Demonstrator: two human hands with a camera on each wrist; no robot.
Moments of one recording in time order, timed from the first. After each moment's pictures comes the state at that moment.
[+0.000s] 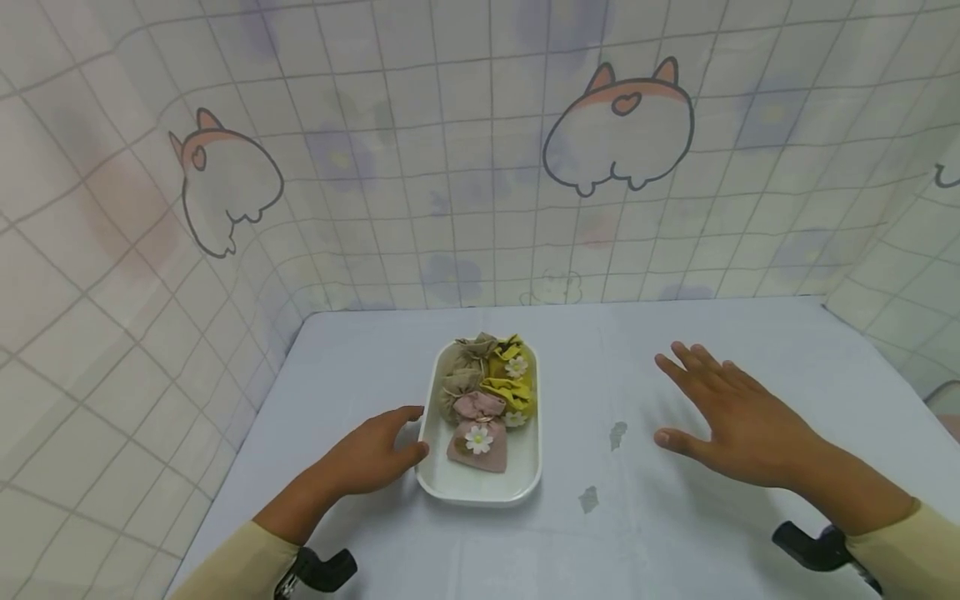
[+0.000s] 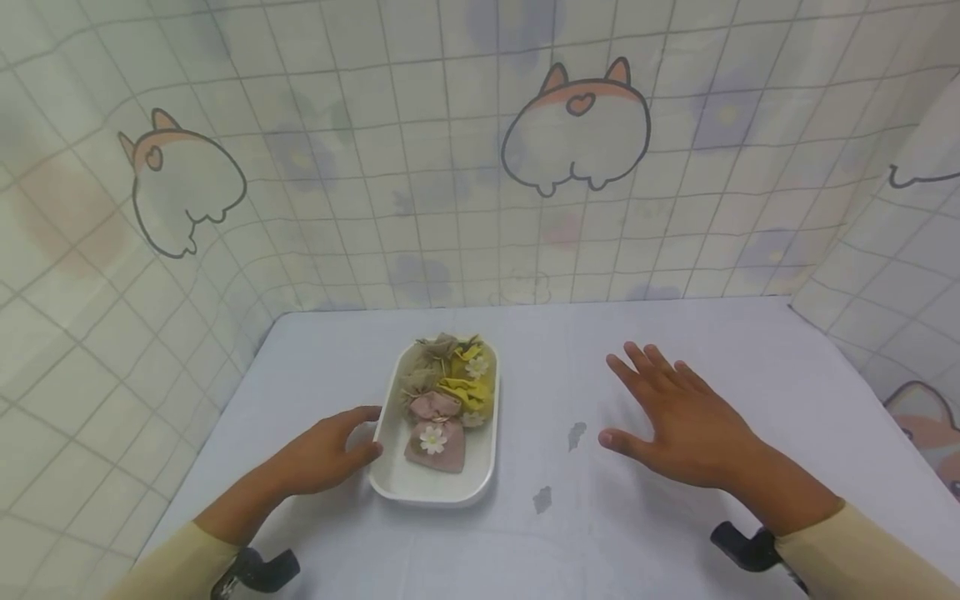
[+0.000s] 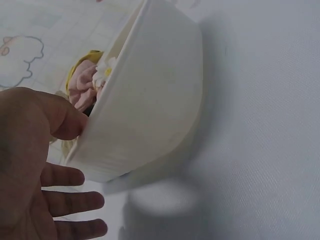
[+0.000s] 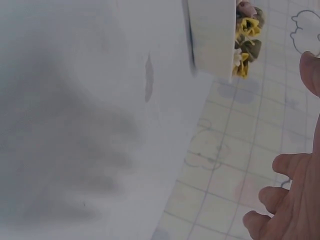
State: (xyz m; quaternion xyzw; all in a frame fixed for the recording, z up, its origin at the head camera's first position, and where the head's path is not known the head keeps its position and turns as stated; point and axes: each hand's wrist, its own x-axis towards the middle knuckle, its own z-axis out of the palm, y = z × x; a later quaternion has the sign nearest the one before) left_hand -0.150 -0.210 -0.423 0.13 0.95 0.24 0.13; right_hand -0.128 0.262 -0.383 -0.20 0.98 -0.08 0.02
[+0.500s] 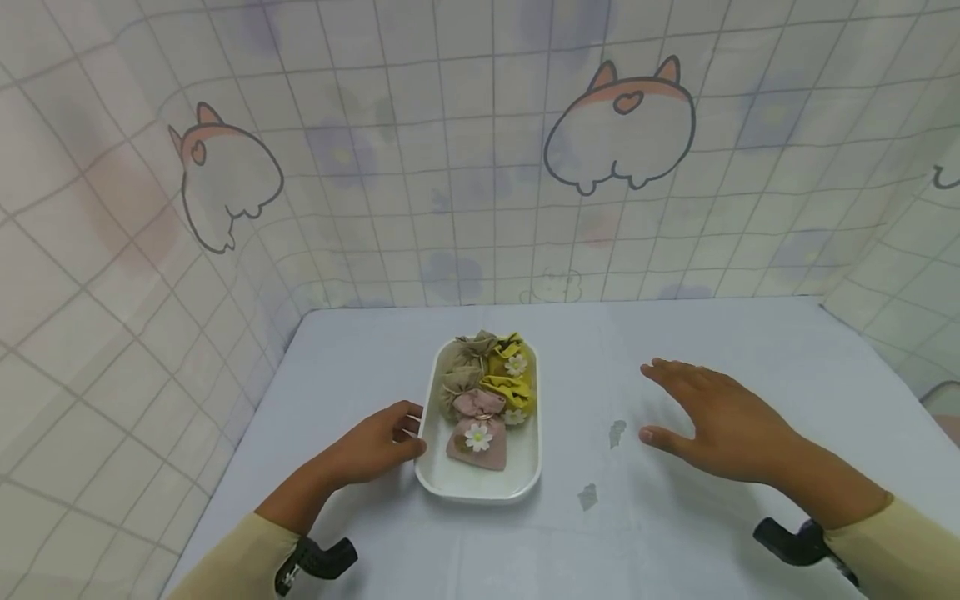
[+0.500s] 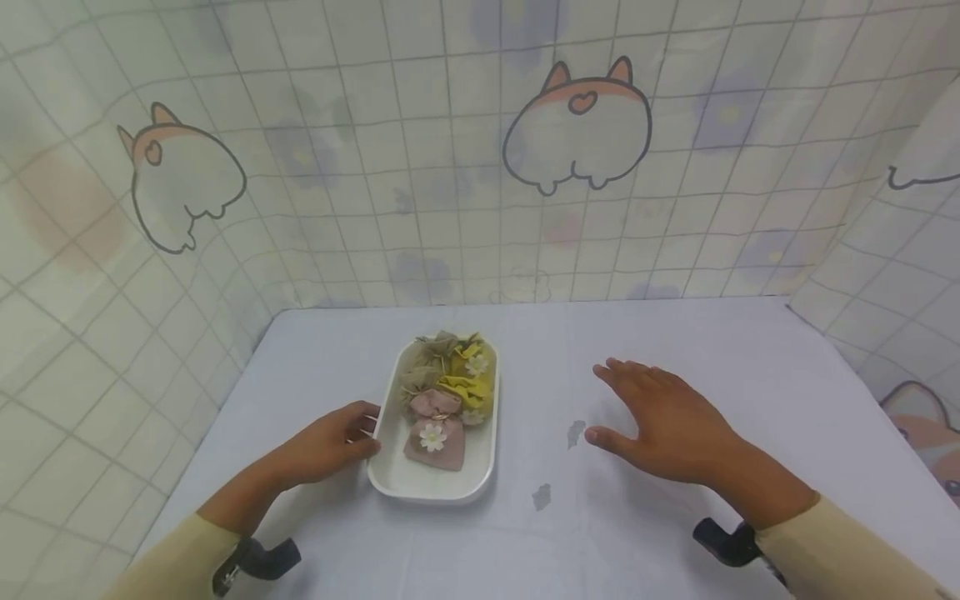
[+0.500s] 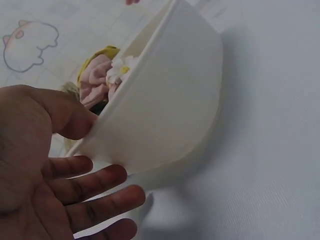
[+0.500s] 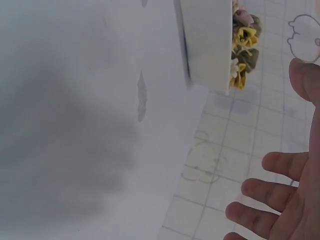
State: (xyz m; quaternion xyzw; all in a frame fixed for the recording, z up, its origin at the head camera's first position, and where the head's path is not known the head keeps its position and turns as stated) left_hand -0.159 -0.212 -0.431 0.08 0.91 0.37 0.19; right_hand -0.132 0.248 -0.384 -0.21 0.97 -0.10 0.00
